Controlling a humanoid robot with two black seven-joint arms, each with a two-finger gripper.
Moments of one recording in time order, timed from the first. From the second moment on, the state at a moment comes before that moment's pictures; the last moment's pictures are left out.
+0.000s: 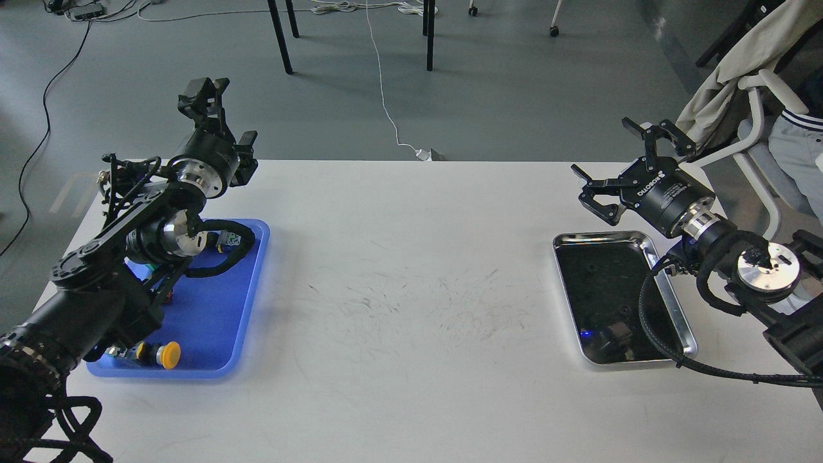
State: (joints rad) left arm -0.70 0.29 -0.88 -0.87 0.35 0.11 -0.20; right arm 0.68 -0.57 0.54 0.94 0.59 0.49 -0.03
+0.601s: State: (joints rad) left arm -0.65 0.29 -0.93 -0.94 0.35 0.11 -0.20; right arm 0.69 -0.57 0.63 0.93 0.58 0.49 -0.08
